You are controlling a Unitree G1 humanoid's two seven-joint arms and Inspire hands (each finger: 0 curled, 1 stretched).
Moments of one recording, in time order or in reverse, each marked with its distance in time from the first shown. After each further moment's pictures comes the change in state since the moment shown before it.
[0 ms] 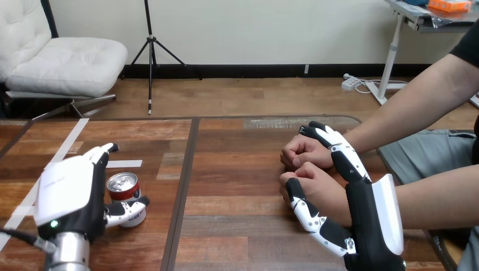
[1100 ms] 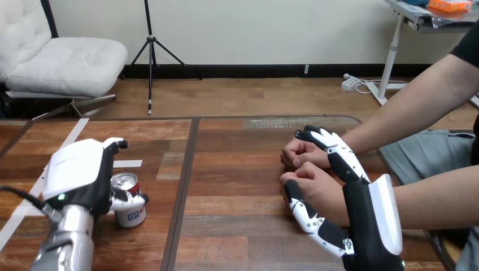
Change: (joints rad) left arm -0.134 0.050 -0.044 0.038 -0.002 0.078 -0.158; right arm 0.000 -0.002 -0.003 0.000 -0.024 0.013 0.001
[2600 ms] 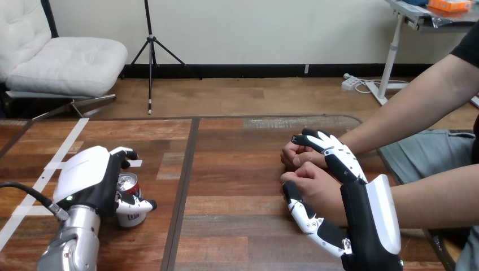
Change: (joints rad) left arm -0.066 0.001 -0.025 0.131 -0.114 -0.007 -0.032; right arm 0.000 0.000 -0.001 0.000 0.003 0.019 0.023
